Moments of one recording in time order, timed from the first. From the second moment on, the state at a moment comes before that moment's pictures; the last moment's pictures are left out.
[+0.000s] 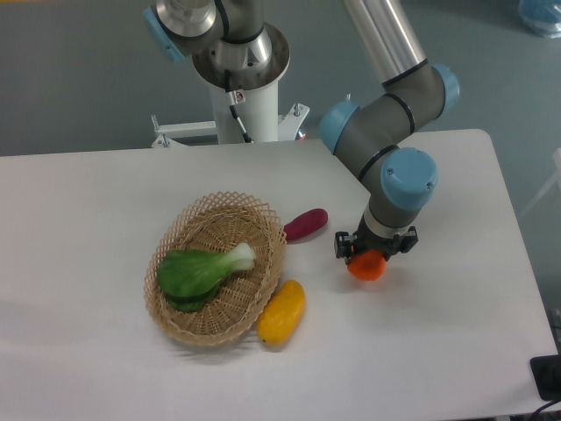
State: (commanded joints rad) arm 2.62 -2.04 -1.70 -1.01 1.55 0.55
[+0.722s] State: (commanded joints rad) arm 2.62 -2.01 -1.69 -1.02 1.55 0.56
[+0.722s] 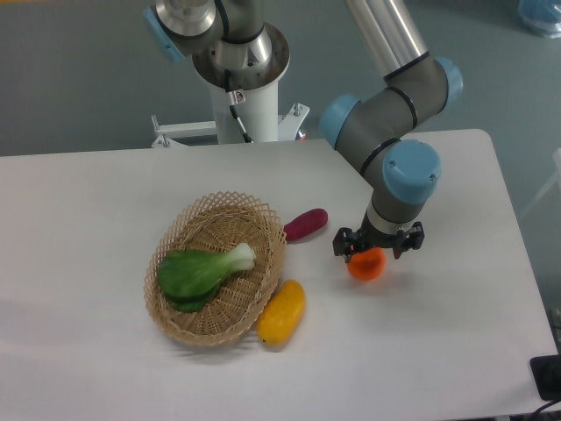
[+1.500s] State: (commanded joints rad) arm 2.63 -1.99 -1.69 -1.02 1.55 0.59
